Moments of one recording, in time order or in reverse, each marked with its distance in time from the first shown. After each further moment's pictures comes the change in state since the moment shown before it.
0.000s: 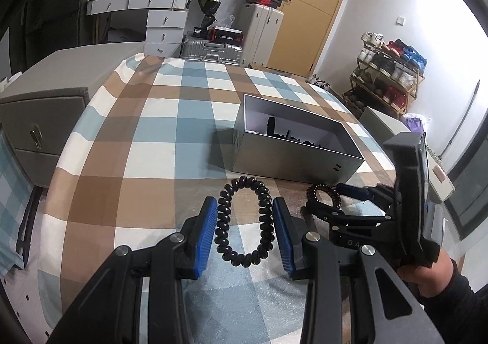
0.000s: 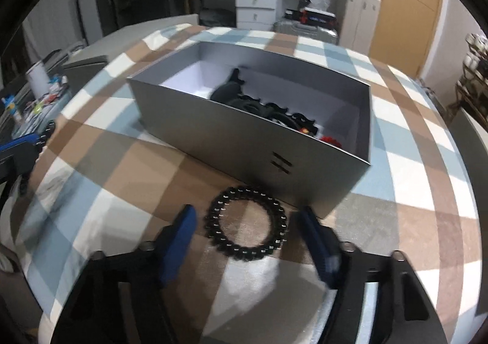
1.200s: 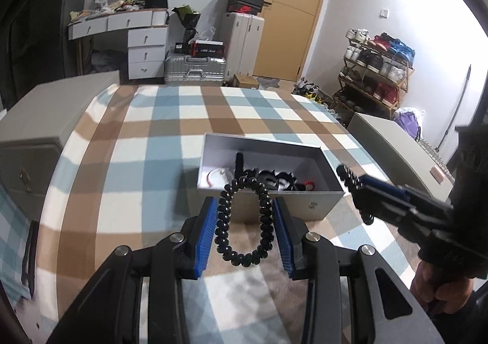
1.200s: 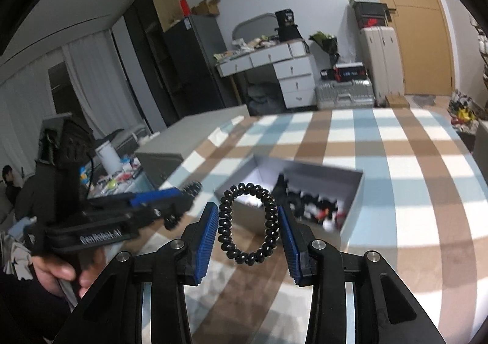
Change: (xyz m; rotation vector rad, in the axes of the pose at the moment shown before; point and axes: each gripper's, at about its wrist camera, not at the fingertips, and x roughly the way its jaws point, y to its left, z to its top) left arm 0.018 -0.042 0.045 0.104 -0.034 -0.013; right arm -0.100 -0.038 0.020 0.131 -0.361 0.349
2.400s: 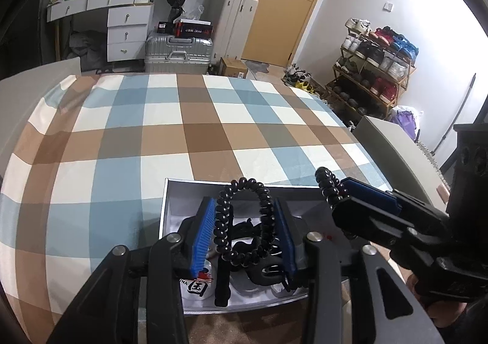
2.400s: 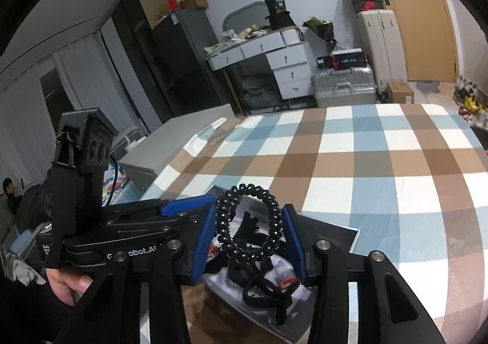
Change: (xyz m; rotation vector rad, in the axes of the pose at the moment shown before) left arm 0.081 0.004 0.047 -0.042 0.094 -0.092; right arm 0.074 -0.060 0.040 0.059 0.058 0.012
